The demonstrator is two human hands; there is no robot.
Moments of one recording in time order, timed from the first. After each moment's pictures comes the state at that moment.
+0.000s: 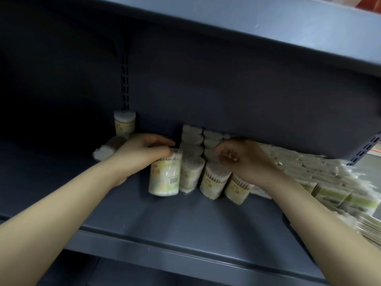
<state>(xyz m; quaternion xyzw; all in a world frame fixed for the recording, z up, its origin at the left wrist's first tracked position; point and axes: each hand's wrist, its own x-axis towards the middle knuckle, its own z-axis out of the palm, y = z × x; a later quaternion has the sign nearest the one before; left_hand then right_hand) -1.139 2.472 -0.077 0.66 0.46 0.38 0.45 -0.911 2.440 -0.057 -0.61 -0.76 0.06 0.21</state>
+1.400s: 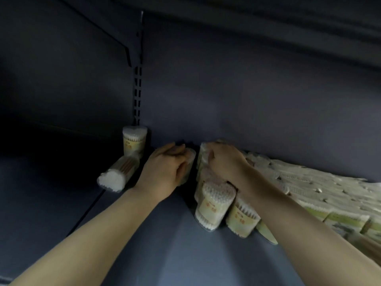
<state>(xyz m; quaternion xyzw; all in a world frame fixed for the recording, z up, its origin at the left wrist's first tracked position) -1.134 2.560 -0.135 0.87 0.42 0.27 -0.02 -0.972 2.551 -0.081 -0.68 -0.73 0.01 0.10</state>
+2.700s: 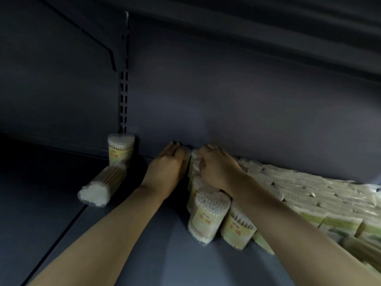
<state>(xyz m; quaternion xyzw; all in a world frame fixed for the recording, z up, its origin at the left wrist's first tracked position) -1.103 2.600 -0.147 0.84 0.42 0.35 -0.04 -0.973 2.551 -0.082 -0.67 -0.73 0.01 0.10</state>
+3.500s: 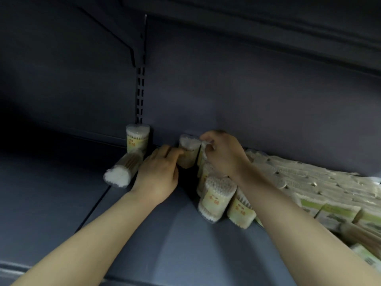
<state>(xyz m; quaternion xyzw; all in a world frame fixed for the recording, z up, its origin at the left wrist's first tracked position) -1.146 2.542 -0.142 0.82 0.46 0.34 0.00 -0.991 2.532 -0.071 -0.66 -0.70 0.04 0.25</state>
